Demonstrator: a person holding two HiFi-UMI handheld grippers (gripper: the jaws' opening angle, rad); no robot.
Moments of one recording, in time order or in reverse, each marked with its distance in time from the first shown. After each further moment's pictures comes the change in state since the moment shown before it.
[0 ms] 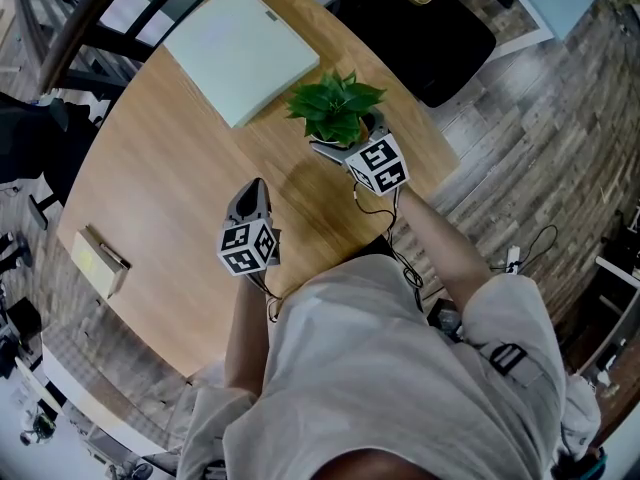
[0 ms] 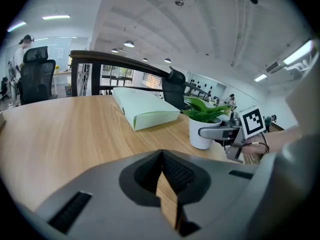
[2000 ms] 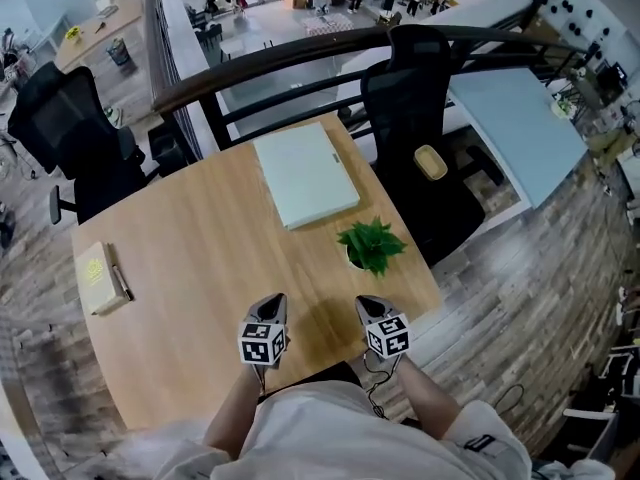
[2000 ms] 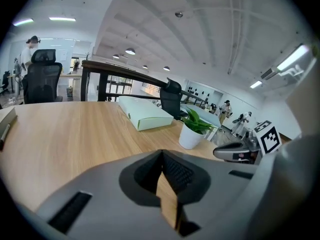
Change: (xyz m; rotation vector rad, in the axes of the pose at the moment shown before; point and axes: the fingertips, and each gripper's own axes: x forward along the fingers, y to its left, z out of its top) left arm -0.081 -0.010 -0.024 -0.012 -0.076 -0.039; right arm -0.112 0.091 -0.070 0.038 0.178 -0.056
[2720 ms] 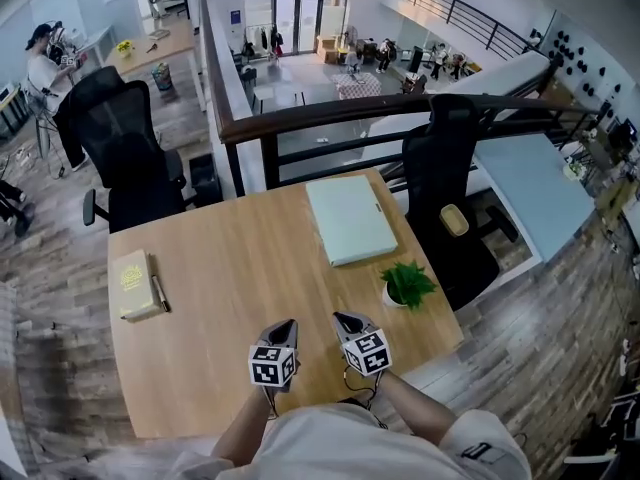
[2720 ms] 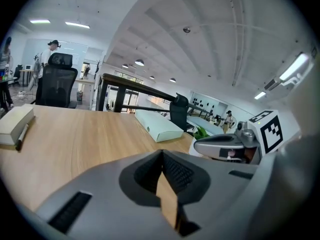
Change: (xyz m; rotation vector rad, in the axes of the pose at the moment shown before) left arm -0.077 0.068 0.019 -0.062 -0.136 0.037; right arm 0.067 0.165 0.103 -0.206 -0.113 0.145
